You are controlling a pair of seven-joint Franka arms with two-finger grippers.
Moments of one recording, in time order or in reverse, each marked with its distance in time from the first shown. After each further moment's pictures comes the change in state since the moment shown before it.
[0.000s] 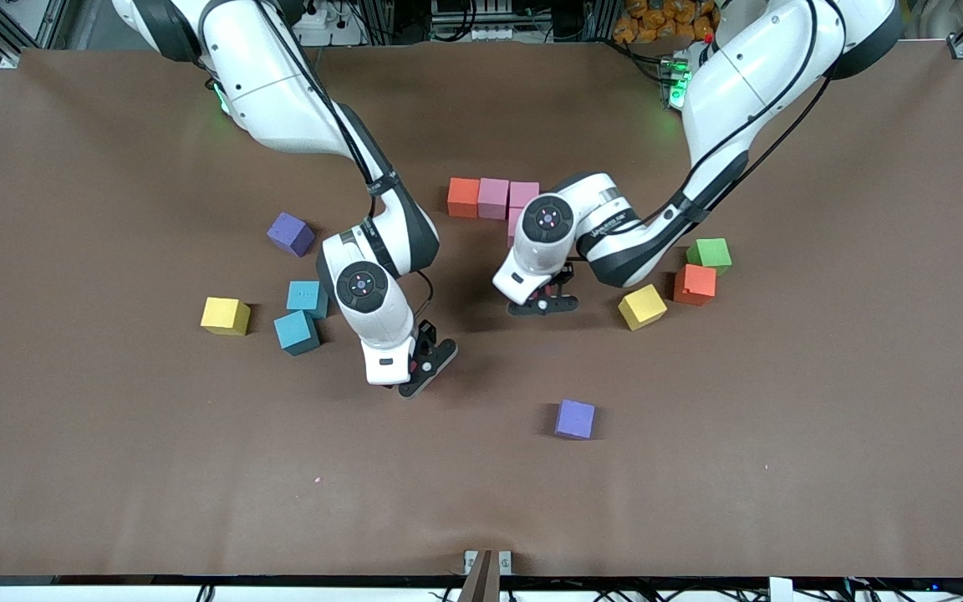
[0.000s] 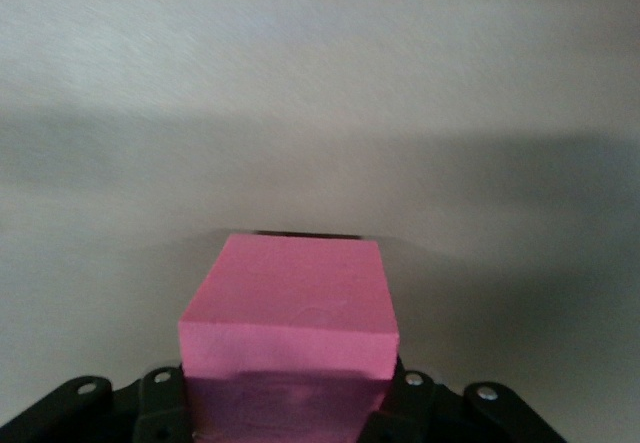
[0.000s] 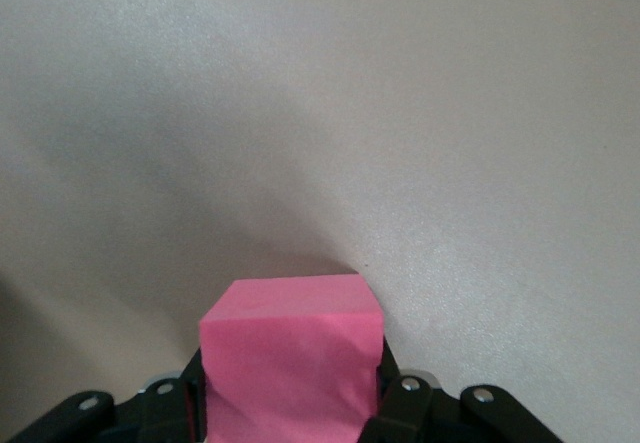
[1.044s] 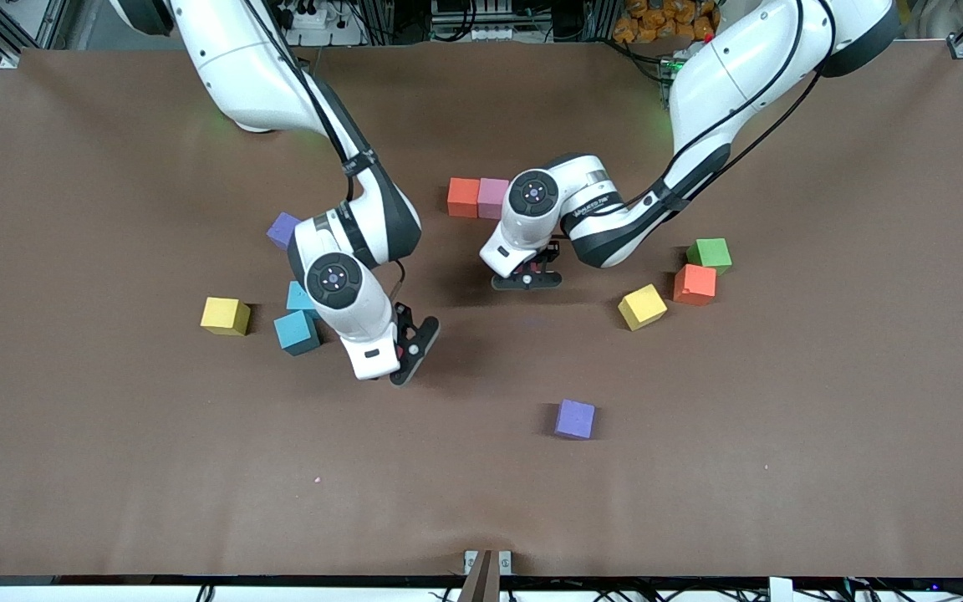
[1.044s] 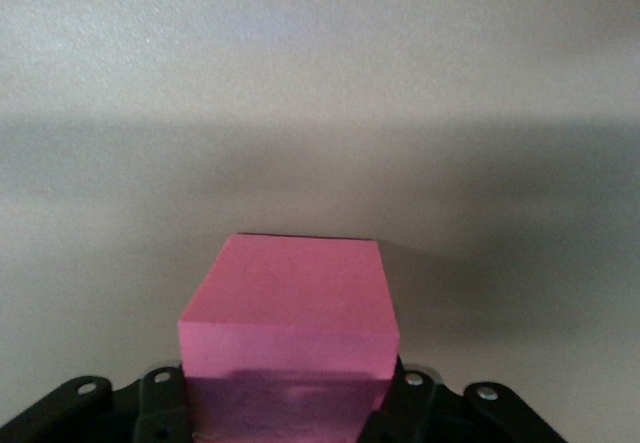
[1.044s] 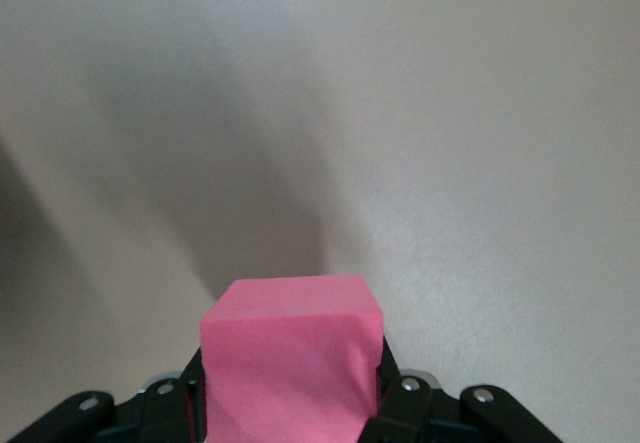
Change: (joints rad) left arm 0.000 -0.007 -0.053 -0.075 0.008 0.020 -0.044; right arm -0.017 -0.153 -0.013 -0.100 -0.001 -0.145 -0.318
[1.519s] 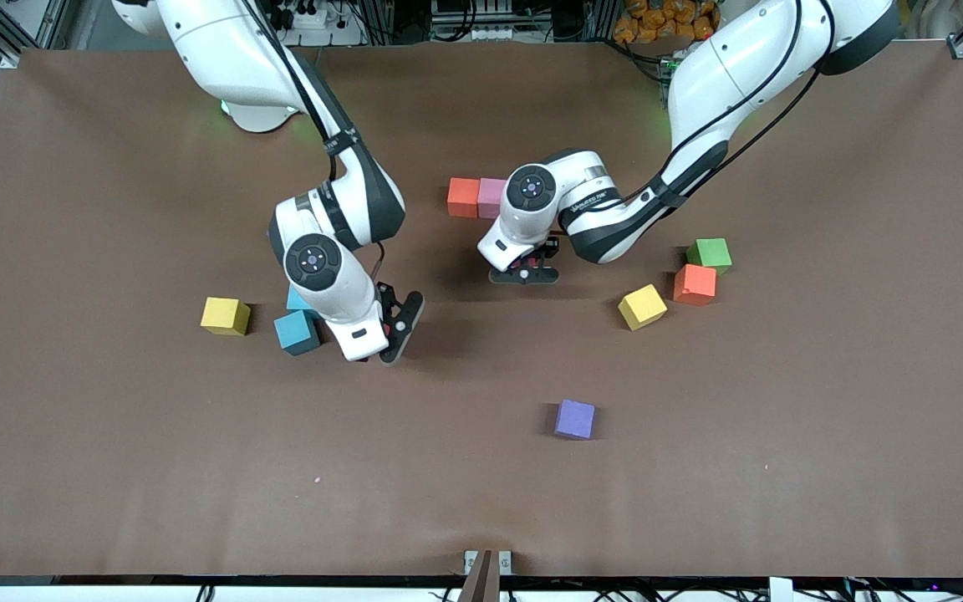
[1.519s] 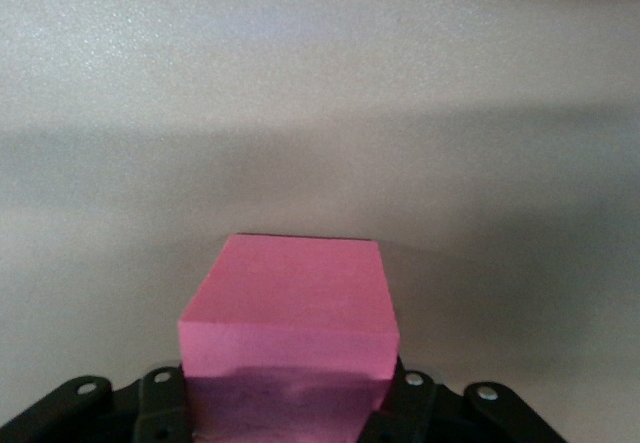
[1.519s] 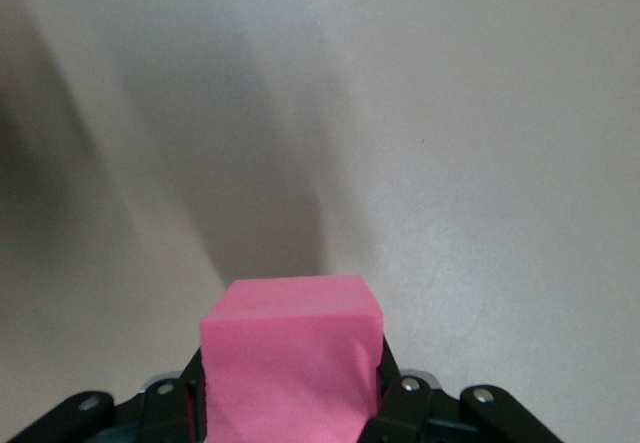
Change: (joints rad) left arm 0.000 -0.005 -0.005 -0.013 0.001 -0.002 0.037; right arm 0.000 -0.110 0.002 -0.141 0.000 0.000 -0.096
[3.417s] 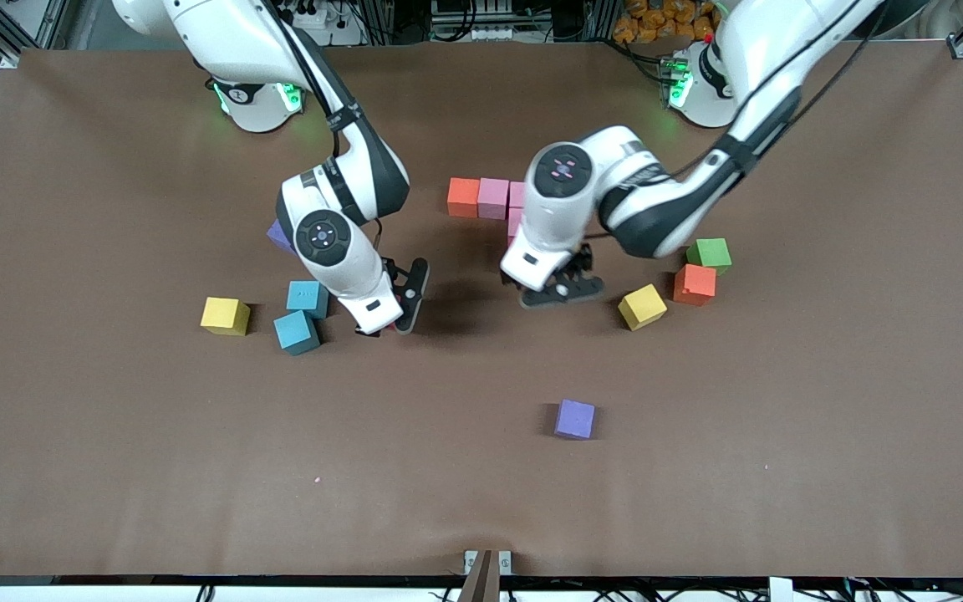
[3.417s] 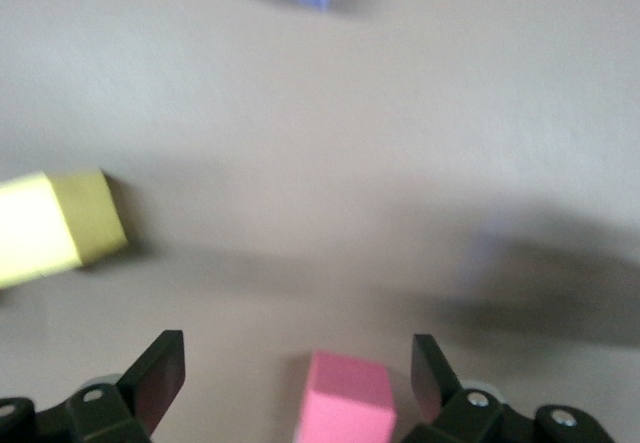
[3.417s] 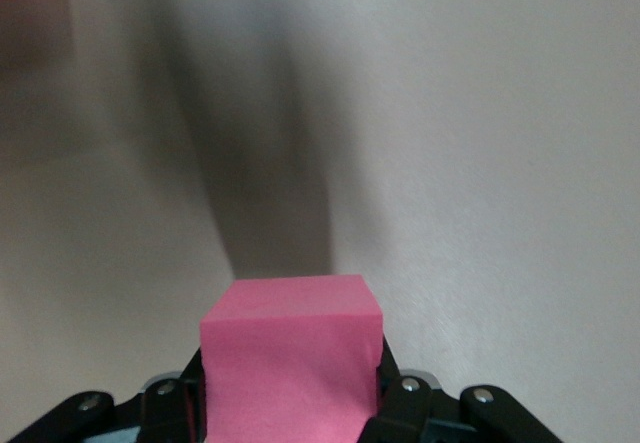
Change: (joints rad) left arm 0.172 -0.146 -0.083 0.195 -0.016 -0.233 0.025; right arm 0.057 -0.054 0.016 -0.085 0.000 0.009 -0.102
